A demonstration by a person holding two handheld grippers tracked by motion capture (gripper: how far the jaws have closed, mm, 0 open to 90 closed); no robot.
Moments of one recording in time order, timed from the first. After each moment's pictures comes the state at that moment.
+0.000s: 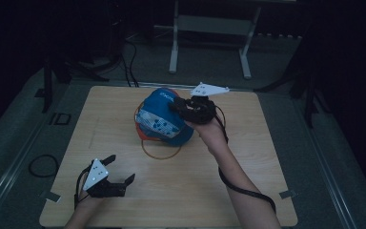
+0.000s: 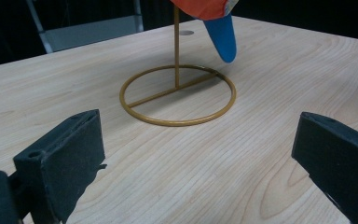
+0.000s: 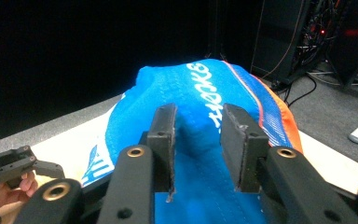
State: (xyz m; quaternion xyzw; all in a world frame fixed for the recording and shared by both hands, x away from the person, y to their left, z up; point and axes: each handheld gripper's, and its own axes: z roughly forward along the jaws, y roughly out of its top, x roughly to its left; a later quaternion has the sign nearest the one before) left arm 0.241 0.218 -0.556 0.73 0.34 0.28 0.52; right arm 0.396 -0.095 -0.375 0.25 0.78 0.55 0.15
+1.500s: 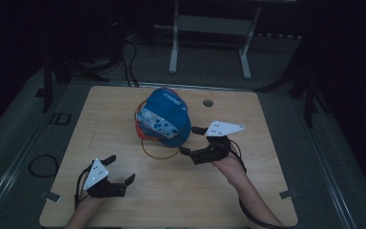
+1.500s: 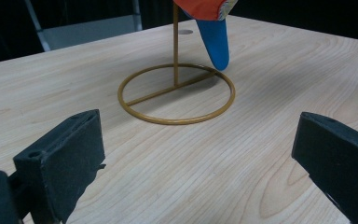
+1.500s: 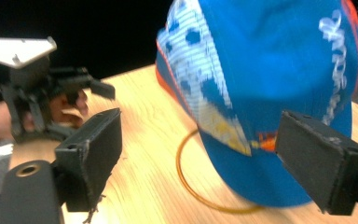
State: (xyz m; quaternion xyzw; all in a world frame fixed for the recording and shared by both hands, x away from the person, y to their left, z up) left arm 0.242 0.218 -0.558 0.73 0.35 0.27 0.53; right arm 0.335 -0.145 -0.438 0.19 0.81 0.55 0.12
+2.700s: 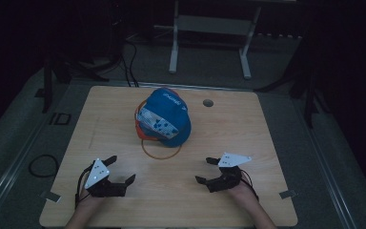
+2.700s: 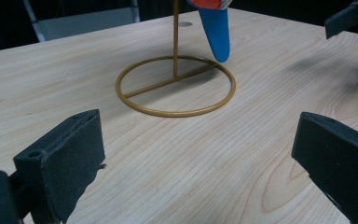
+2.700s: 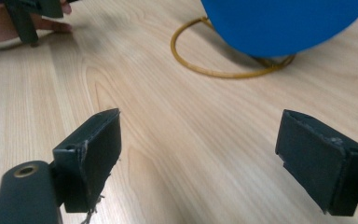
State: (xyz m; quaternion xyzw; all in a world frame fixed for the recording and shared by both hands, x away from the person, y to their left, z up) left arm 0.245 0.218 -0.563 0.73 0.35 0.26 0.52; right arm 0.308 -0.203 -0.543 0.23 0.83 0.49 0.09
